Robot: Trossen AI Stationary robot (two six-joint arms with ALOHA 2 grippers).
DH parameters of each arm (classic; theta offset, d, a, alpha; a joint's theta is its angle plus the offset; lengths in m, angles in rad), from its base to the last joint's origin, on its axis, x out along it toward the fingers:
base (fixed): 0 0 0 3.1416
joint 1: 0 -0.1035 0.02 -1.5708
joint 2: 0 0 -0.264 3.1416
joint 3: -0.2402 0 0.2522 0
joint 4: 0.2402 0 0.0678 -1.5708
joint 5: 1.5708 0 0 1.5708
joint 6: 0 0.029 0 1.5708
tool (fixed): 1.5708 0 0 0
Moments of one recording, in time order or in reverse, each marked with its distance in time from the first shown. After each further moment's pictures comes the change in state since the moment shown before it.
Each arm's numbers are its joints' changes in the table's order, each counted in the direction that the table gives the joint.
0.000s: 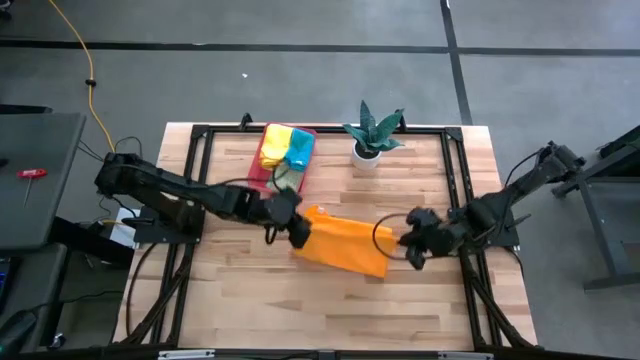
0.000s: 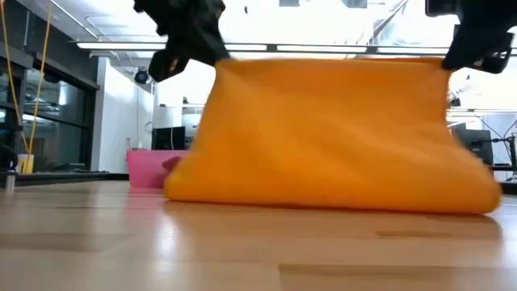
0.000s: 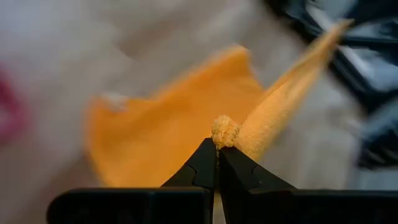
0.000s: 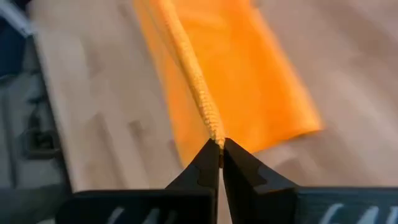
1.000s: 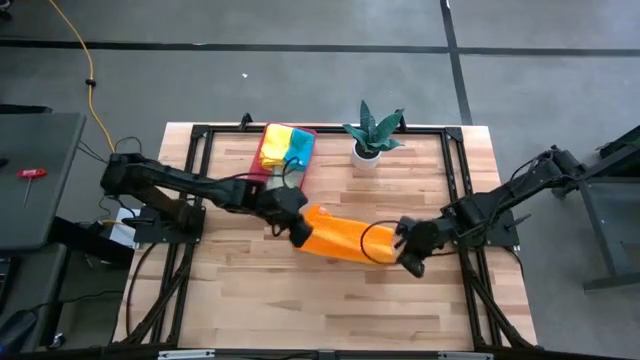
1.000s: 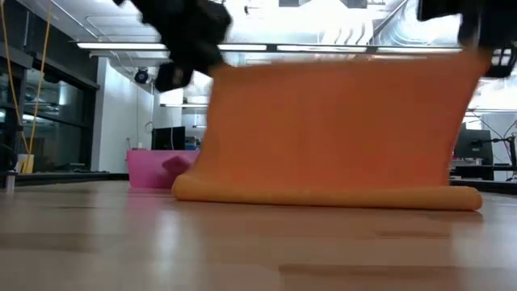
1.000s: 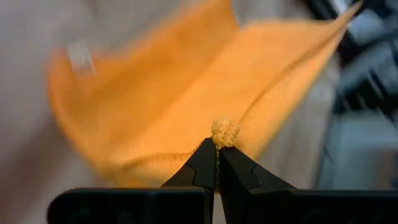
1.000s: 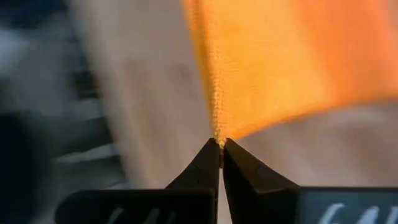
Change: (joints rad) left arm -0.072 -0.032 -0.001 0.009 0.264 0.072; right arm 0.107 -0.081 -0.002 -0.118 -0.419 -0.078
